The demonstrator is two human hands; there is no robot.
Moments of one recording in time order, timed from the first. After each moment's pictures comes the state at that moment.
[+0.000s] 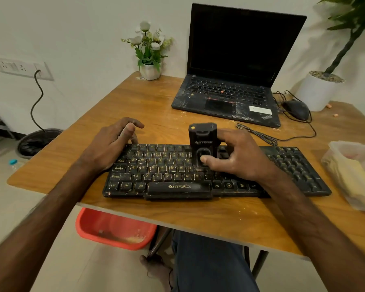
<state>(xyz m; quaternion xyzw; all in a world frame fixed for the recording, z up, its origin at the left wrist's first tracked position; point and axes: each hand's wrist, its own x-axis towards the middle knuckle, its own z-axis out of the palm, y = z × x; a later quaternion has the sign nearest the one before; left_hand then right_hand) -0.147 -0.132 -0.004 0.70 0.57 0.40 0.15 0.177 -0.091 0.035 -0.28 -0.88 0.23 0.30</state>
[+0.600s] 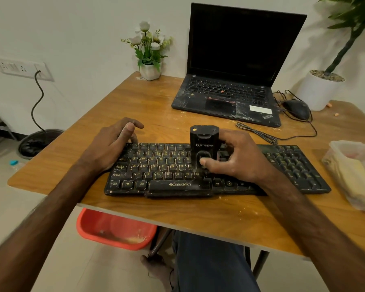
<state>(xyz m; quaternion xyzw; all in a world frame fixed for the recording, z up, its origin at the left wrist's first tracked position) -0.147 -0.132 -0.006 0.70 0.57 0.40 0.14 0.176 -0.095 0.033 -0.26 -0.88 0.24 0.33</state>
